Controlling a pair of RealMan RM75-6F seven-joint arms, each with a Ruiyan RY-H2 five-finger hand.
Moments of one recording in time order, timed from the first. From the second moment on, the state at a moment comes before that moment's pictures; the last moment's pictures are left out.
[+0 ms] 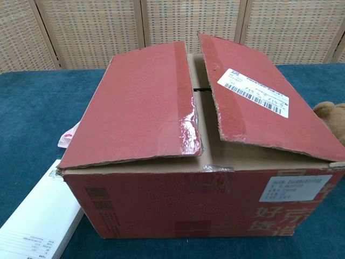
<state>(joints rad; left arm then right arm) -0.12 -0.94 -0.12 -1.90 1.26 1.43 0.10 0.18 -0.97 0.16 -1.75 -1.37 1.41 -0.06</state>
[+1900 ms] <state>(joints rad) -0.20 -0.95 -0.08 -1.94 1.29 1.32 0.25 0.65 -0.87 0.19 -1.83 -1.84 1.11 0.55</state>
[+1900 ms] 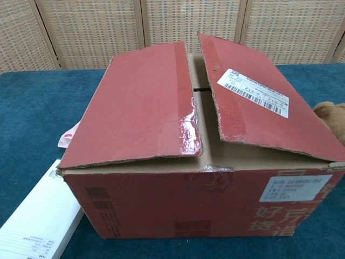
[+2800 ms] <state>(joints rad) -0.25 -0.97 -0.07 -1.93 1.23 1.27 0.31 0.82 -0.94 0.16 -1.91 -1.74 0.88 0.31</state>
